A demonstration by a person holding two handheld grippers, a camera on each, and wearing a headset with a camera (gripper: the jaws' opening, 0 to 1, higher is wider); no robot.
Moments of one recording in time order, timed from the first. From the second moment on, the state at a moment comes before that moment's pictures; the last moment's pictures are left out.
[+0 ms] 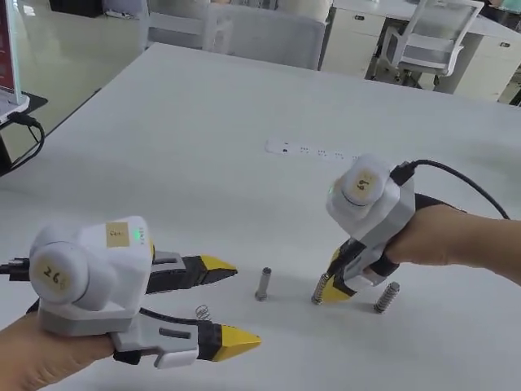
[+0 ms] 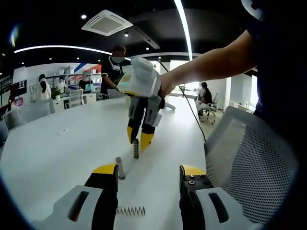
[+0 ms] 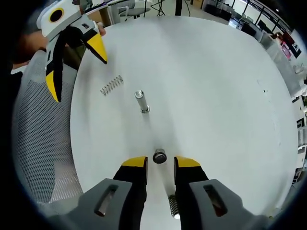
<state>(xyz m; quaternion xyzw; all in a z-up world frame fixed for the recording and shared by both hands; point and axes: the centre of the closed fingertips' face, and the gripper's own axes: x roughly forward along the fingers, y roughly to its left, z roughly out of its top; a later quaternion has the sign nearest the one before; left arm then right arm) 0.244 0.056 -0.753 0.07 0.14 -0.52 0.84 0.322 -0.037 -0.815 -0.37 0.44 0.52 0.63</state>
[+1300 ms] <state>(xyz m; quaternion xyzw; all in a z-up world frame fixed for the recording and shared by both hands) 0.248 0.093 -0.800 0.13 0.21 -0.53 0.81 0.279 -0.061 -0.756 -0.33 0.39 0.50 0.70</state>
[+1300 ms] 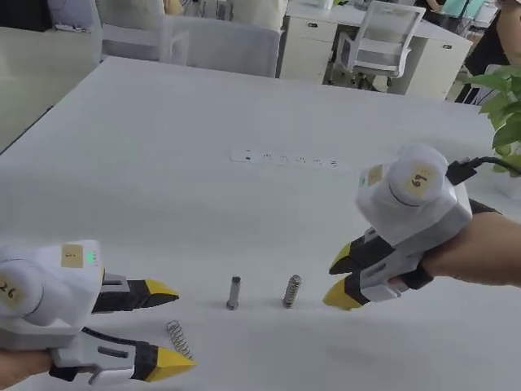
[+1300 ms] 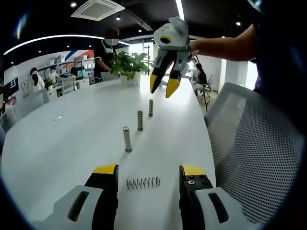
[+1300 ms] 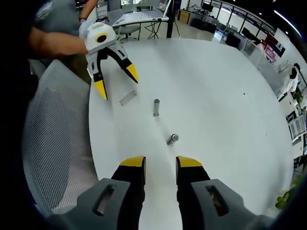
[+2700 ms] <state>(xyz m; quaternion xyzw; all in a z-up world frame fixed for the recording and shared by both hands) 0.260 0.081 -0.838 0.23 0.20 -0.58 0.75 0.271 -0.056 -0.745 -0.28 0.37 0.50 0.74</state>
